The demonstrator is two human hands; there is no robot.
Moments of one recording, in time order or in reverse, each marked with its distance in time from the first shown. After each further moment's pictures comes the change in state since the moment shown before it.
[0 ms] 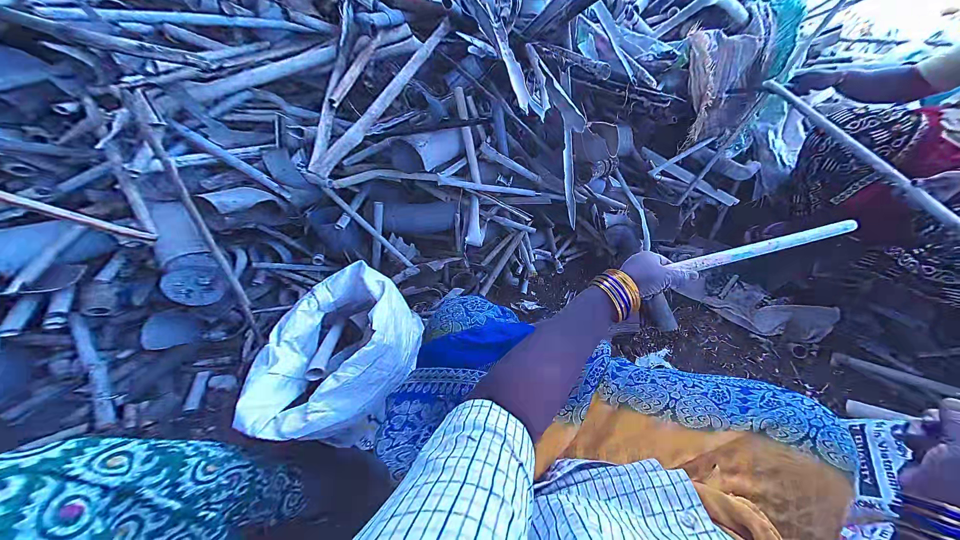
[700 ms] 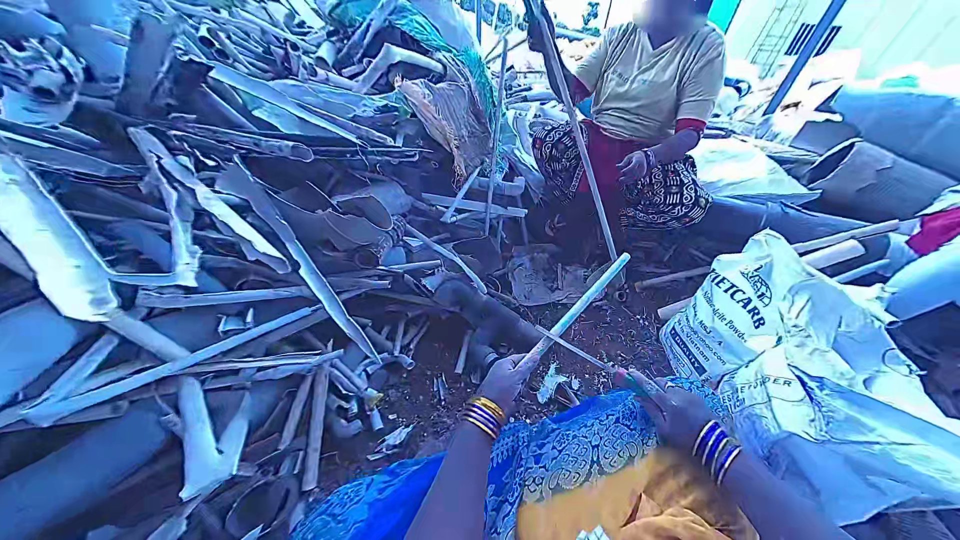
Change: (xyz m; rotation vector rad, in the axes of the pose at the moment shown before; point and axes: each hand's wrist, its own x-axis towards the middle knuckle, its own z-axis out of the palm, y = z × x) left_hand 0.099 -0.092 0.043 -0.156 -0.216 0.001; right_hand -0.045 0.034 0.020 -1.201 -0.624 -0.323
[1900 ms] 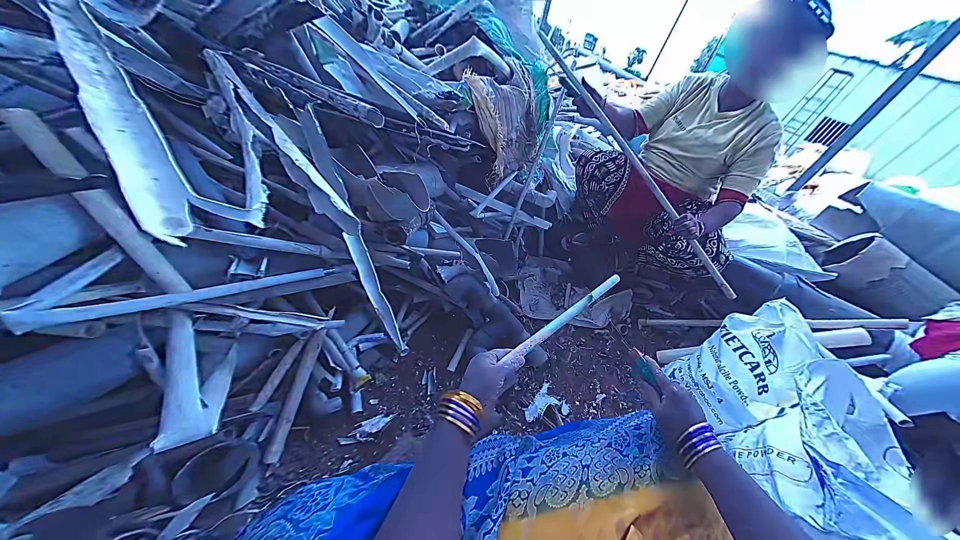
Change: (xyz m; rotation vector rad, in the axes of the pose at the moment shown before) left_hand -0.006 0.018 -0.057 0.045 0.113 -0.048; right_hand 0.079 -0.019 -0.012 -0.073 -0.109 0.242
